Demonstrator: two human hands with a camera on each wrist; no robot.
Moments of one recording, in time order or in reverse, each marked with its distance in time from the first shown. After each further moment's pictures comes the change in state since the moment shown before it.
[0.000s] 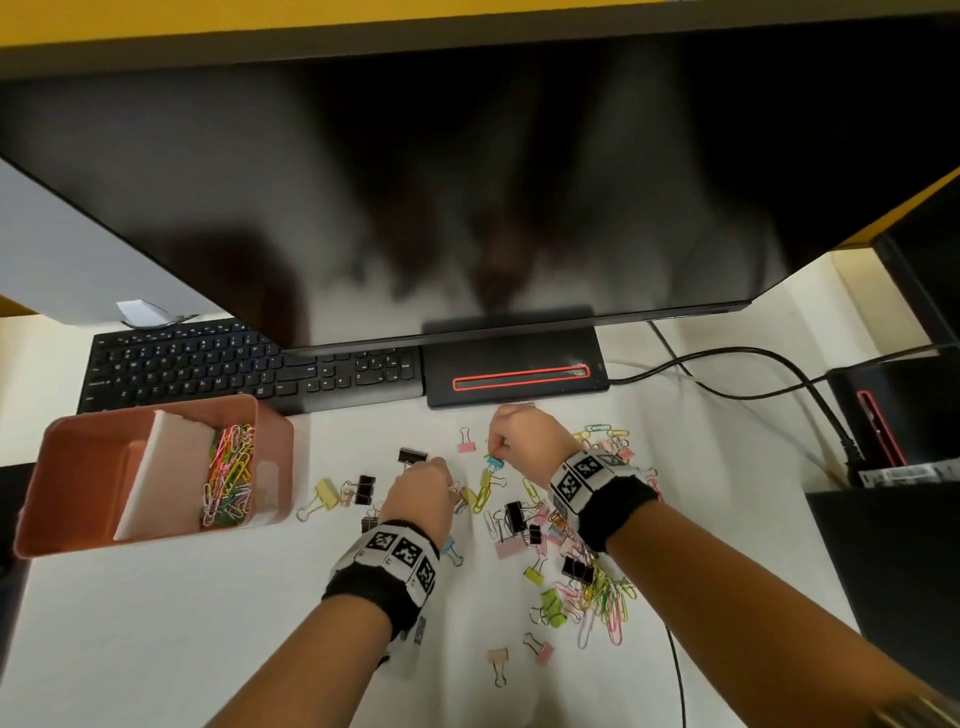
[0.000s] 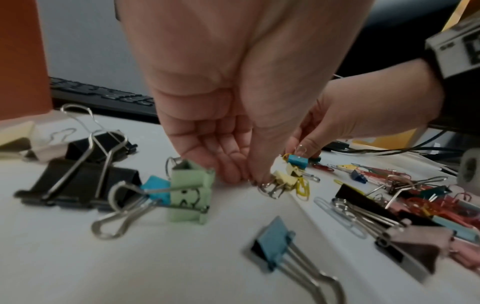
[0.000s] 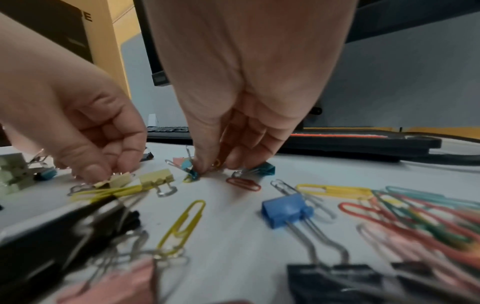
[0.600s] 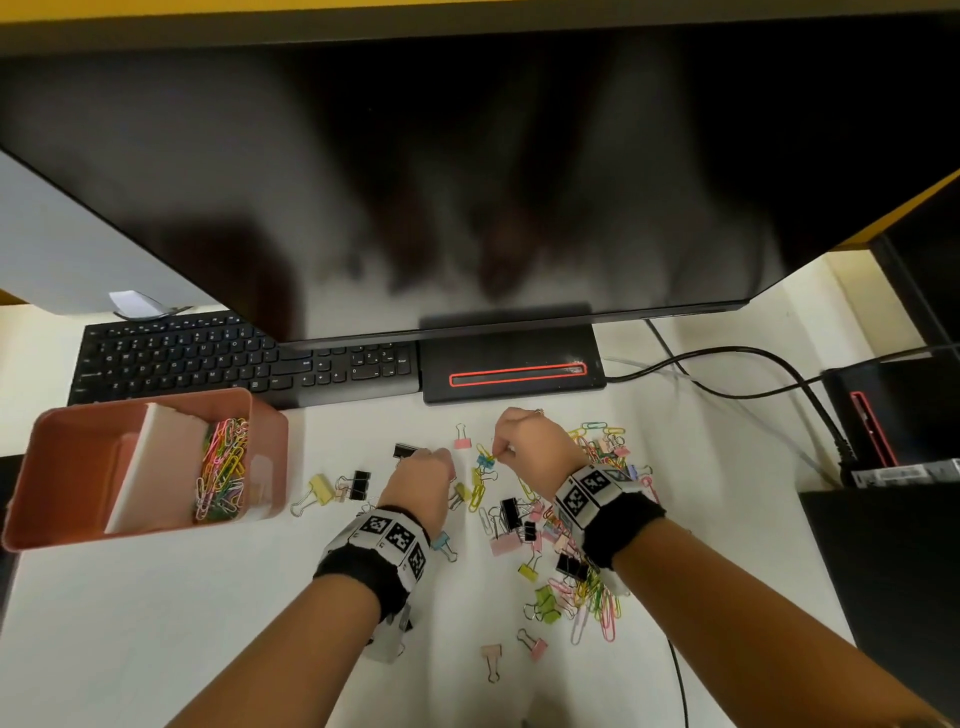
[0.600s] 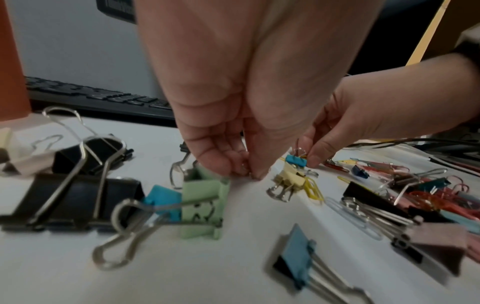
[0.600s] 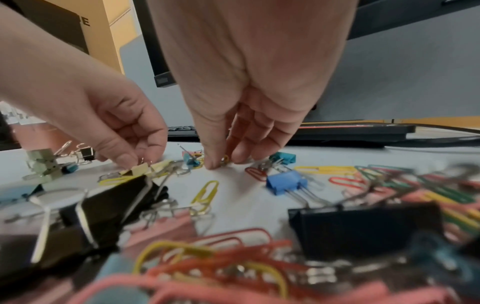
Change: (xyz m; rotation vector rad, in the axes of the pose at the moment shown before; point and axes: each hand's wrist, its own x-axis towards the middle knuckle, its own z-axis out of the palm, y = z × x) left_hand 0.006 -0.001 -0.002 0.061 0.003 0.146; right_hand -0.011 0.006 0.011 0.028 0.047 0.043
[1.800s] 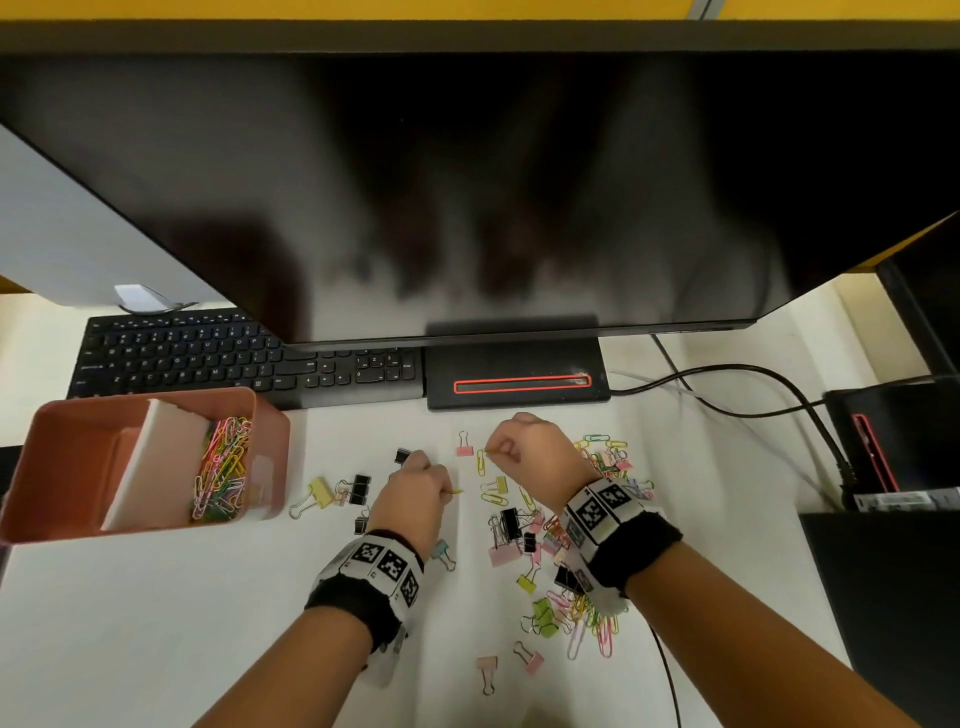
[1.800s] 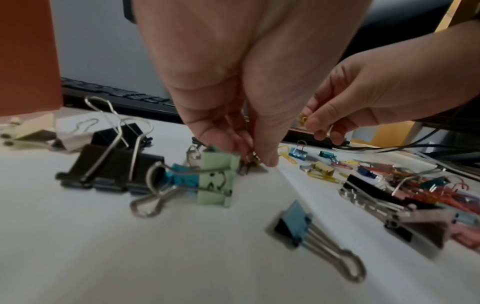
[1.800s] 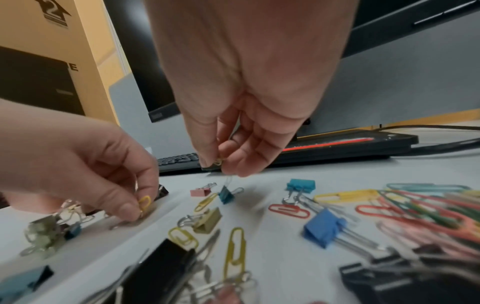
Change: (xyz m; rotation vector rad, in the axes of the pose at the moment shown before) left_hand -0.009 -0.011 0.006 -0.113 0.045 -0.003; right_hand -0.009 -0.008 -0.011 0.207 0.094 -0.001
